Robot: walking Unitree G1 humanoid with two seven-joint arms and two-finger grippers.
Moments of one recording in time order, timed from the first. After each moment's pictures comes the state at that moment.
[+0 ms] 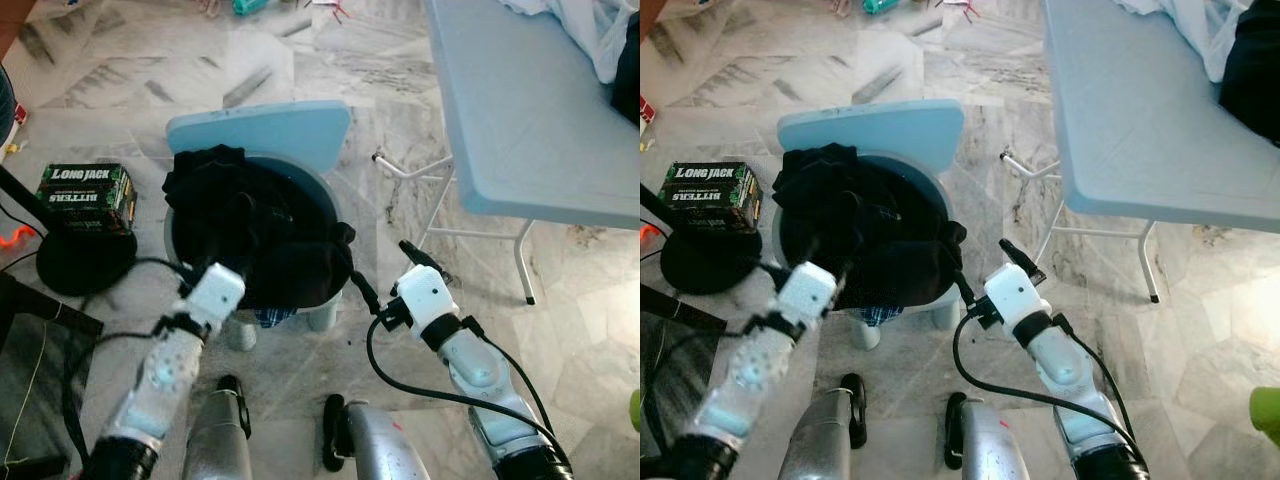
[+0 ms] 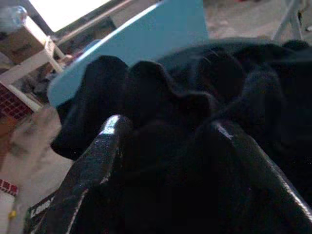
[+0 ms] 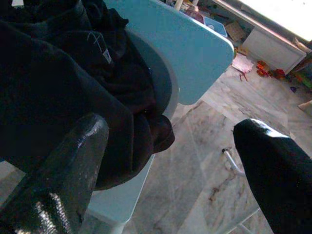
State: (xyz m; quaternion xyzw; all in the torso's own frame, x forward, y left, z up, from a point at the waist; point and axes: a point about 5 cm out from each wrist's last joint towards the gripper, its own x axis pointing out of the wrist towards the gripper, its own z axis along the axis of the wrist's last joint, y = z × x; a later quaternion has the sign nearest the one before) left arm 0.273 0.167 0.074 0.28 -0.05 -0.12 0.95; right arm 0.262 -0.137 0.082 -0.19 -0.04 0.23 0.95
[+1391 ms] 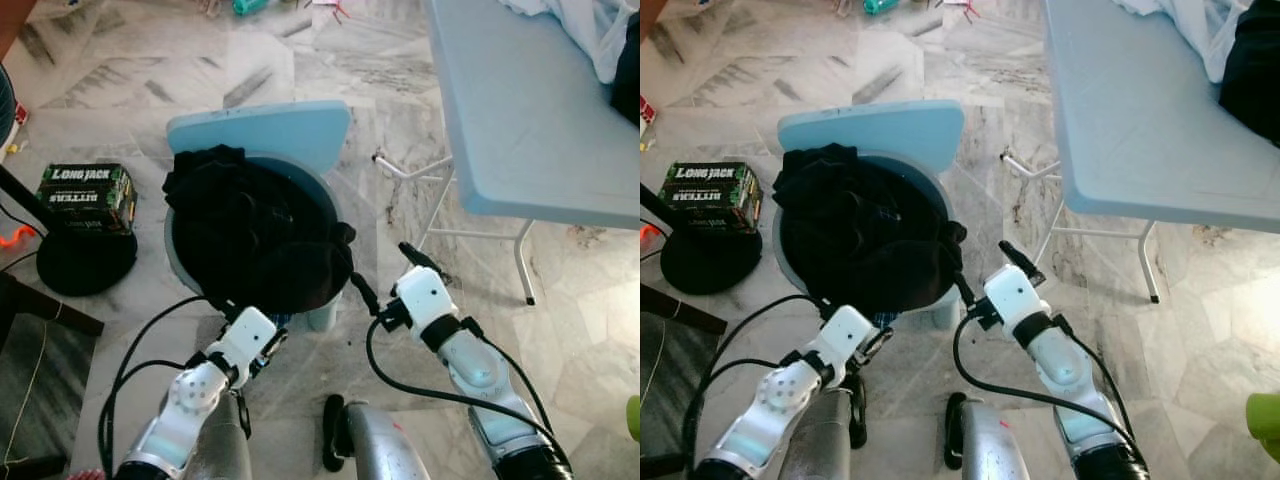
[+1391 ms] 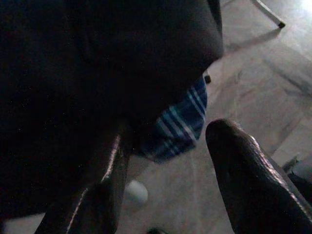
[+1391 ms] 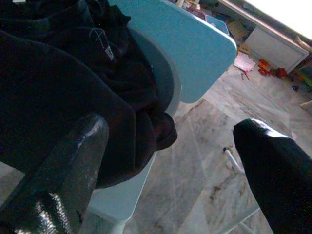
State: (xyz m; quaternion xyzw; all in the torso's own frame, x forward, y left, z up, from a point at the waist) left arm 0.238 0.132 0.021 0.21 0.14 -0.29 0.92; right arm 0.262 -0.137 0.080 -0.19 -0.04 0.24 0.95
